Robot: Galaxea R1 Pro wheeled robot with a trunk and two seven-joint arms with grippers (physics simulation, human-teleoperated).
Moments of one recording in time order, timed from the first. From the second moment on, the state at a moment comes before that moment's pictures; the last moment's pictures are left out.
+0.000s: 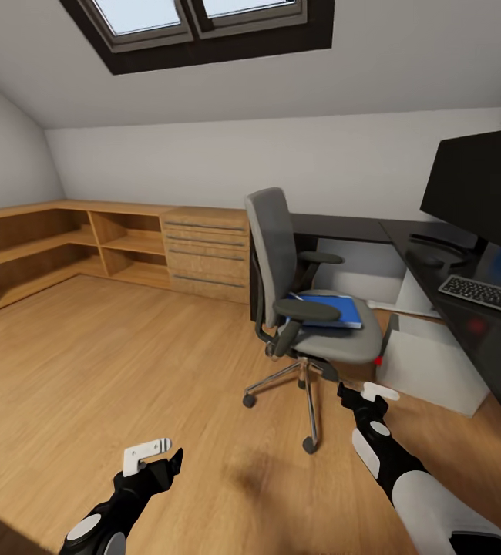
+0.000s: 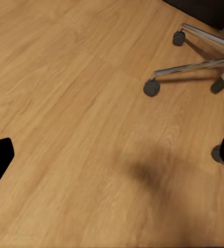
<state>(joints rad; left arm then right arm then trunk) 0.03 -0.08 -0.03 -1.62 0.24 0.50 0.14 -0.71 -0.03 -0.05 -0.40 -0.20 -0.23 -0.20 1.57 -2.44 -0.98</state>
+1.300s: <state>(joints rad) 0.03 -0.08 -0.02 -1.62 0.24 0.50 0.14 -0.71 -0.05 -0.11 -0.43 -0.69 -0.18 -0.11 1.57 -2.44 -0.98</state>
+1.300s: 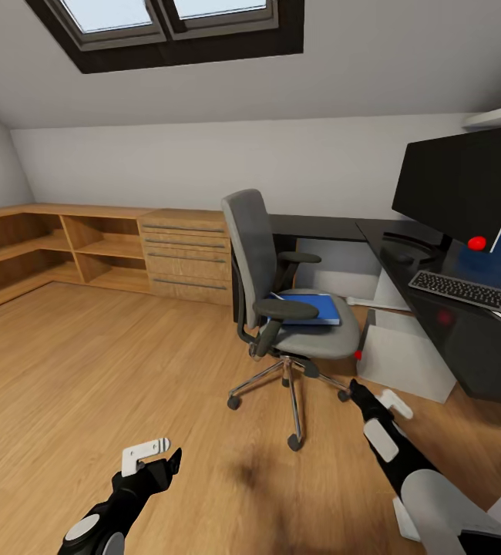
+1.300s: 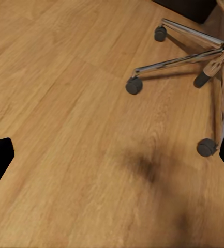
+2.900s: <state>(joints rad) 0.03 -0.08 0.02 -1.62 0.24 0.50 0.14 -0.71 -0.09 -0.12 -0.44 -0.83 -0.15 0.04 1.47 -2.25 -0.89</state>
